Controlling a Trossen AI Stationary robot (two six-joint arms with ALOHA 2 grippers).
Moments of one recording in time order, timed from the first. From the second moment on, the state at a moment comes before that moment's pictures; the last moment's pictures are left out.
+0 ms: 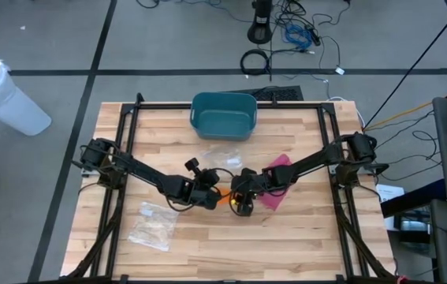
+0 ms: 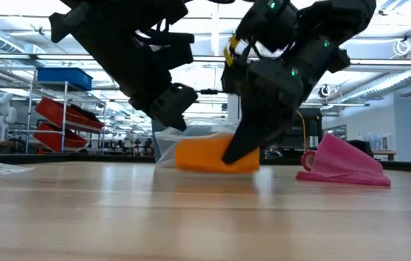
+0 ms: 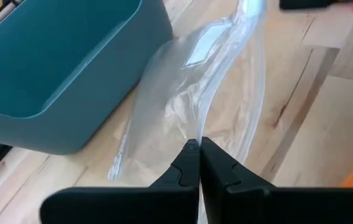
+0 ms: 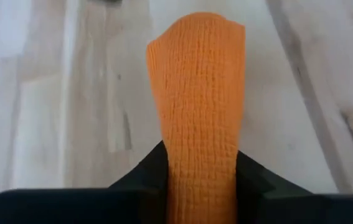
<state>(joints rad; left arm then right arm) -0.26 1.81 1.01 -0.22 -0.88 -0.47 0.15 1.82 0.94 0.05 -0.01 0.42</state>
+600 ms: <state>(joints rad) -0.30 1.86 1.01 -0.22 -0.89 -0.47 0.12 1.75 0.94 -0.04 0.23 0.51</state>
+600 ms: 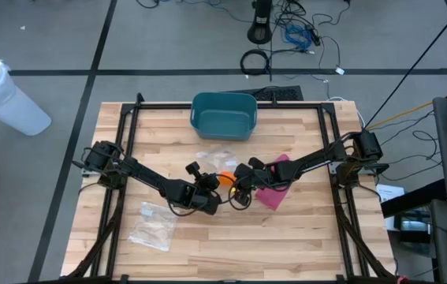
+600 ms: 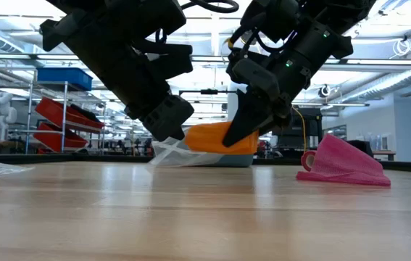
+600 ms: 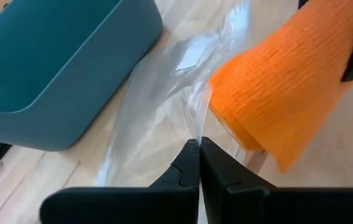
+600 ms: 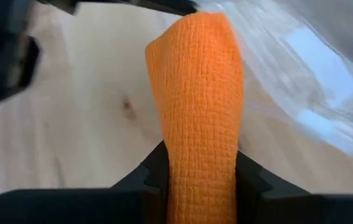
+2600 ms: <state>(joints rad) -0.28 1.85 1.04 -0.06 -0.70 -0.44 0.07 1.77 0.94 0.08 0.29 0.51</state>
